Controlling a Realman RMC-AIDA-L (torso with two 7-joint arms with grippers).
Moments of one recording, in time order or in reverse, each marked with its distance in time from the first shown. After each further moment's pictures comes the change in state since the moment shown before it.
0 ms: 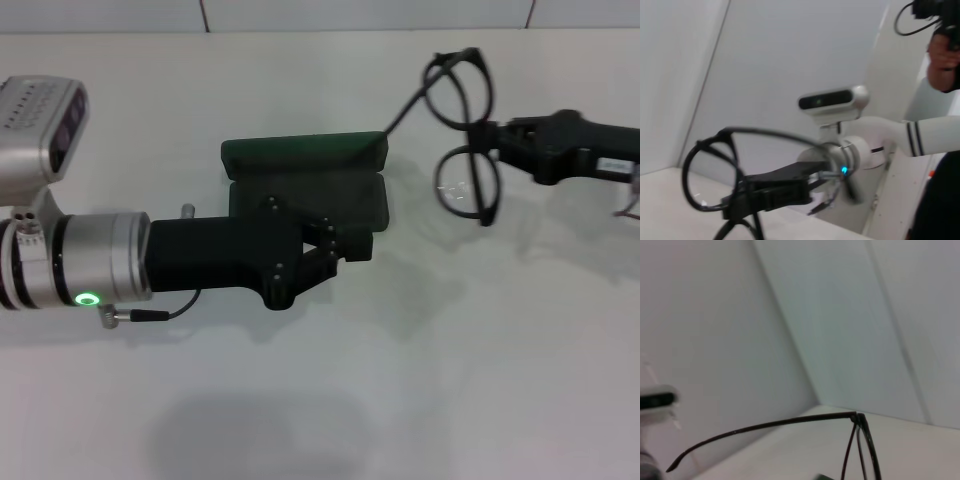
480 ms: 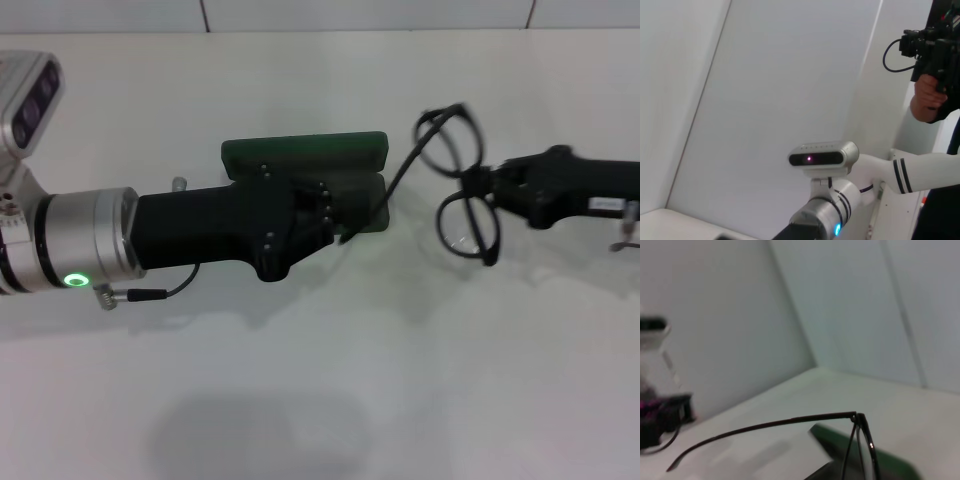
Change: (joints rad) left arm -0.007 0.010 0.002 -0.001 -0.086 0.052 0.001; right arm -0.003 0.007 -0.014 -0.008 -0.109 0.000 -0.048
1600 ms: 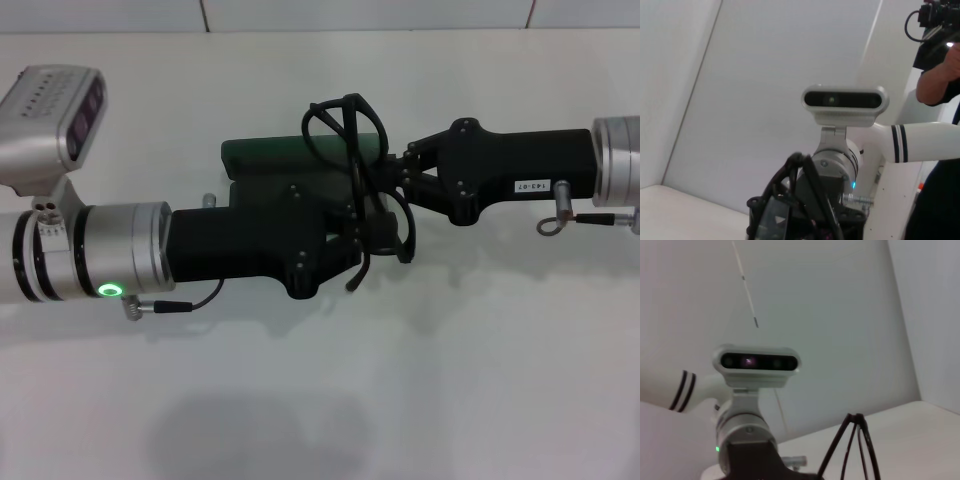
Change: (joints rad) left arm -0.017 -0.027 0.023 -0.014 0.034 -0.056 -0.002; right arm 0.110 0.068 -0.013 -0.062 -0.006 -0.146 -0.027
